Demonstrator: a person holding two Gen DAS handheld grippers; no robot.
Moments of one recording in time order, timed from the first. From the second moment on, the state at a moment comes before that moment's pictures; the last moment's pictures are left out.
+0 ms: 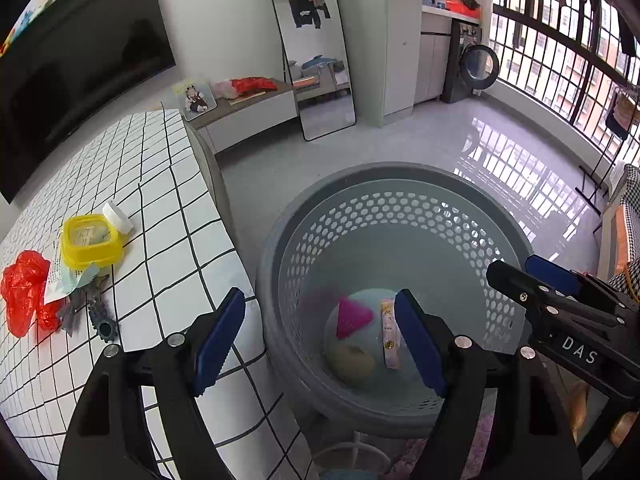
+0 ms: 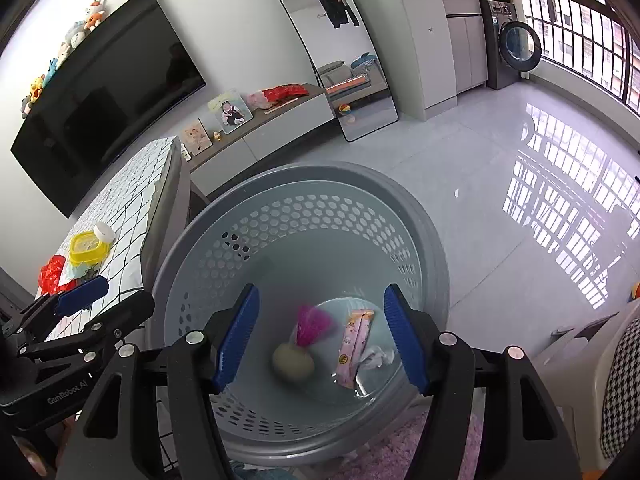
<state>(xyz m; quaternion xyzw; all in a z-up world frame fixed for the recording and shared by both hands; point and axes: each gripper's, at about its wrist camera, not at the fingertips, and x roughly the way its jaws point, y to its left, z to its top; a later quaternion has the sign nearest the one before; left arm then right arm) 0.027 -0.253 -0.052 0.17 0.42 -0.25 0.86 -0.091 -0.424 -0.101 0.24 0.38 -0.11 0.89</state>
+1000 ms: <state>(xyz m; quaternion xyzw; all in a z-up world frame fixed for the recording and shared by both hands) 0.011 -0.189 -0.031 0.12 0.39 -0.24 0.88 -0.108 -0.370 -0.068 0.20 0.37 -0.10 0.90</state>
